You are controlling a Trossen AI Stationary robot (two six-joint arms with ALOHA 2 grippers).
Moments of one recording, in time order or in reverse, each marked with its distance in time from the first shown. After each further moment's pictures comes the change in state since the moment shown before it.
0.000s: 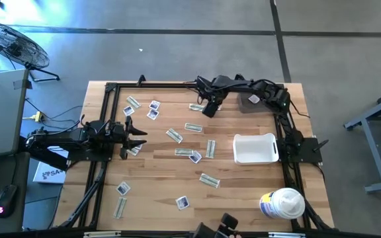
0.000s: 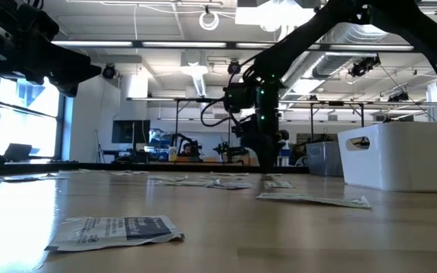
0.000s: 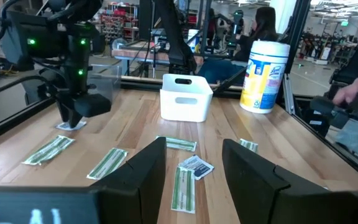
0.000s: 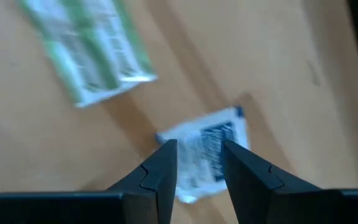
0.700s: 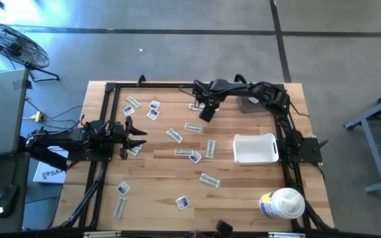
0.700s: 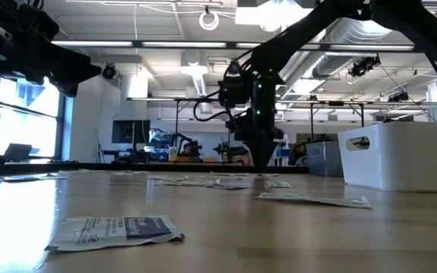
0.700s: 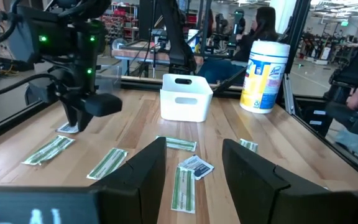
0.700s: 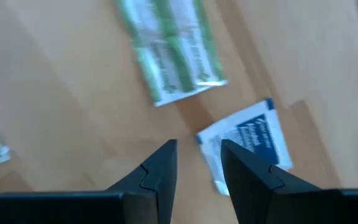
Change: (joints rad) left arm 0.000 0.000 0.000 0.000 0.000 0.000; right arm 0.060 -0.014 0.002 0.009 -0.067 0.017
